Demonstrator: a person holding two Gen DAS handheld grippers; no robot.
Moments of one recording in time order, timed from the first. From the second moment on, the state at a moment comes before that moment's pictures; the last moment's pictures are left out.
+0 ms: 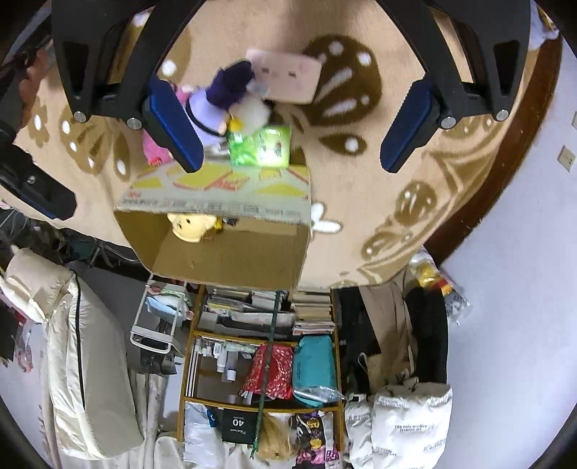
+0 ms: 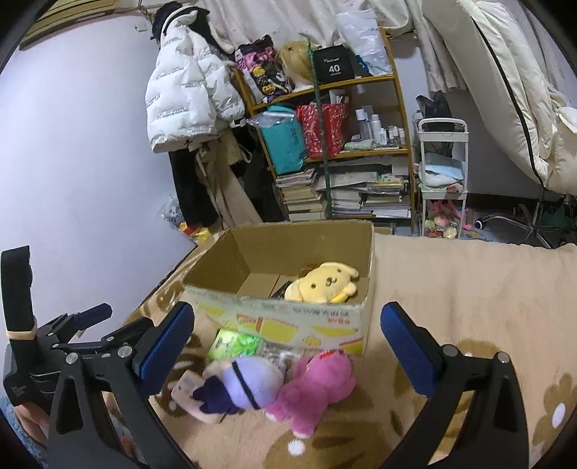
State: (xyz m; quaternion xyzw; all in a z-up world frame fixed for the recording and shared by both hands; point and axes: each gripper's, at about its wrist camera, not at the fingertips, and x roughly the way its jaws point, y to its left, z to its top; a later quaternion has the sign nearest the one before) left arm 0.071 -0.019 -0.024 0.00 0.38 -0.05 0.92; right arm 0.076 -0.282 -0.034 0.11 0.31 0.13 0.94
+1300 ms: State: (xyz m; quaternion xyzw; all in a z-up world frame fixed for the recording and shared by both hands) left arm 0.095 -0.008 -0.116 -0.02 0.58 -0.03 0.82; right arm 0.122 -0.220 -0.116 0.11 0.44 0.18 0.87
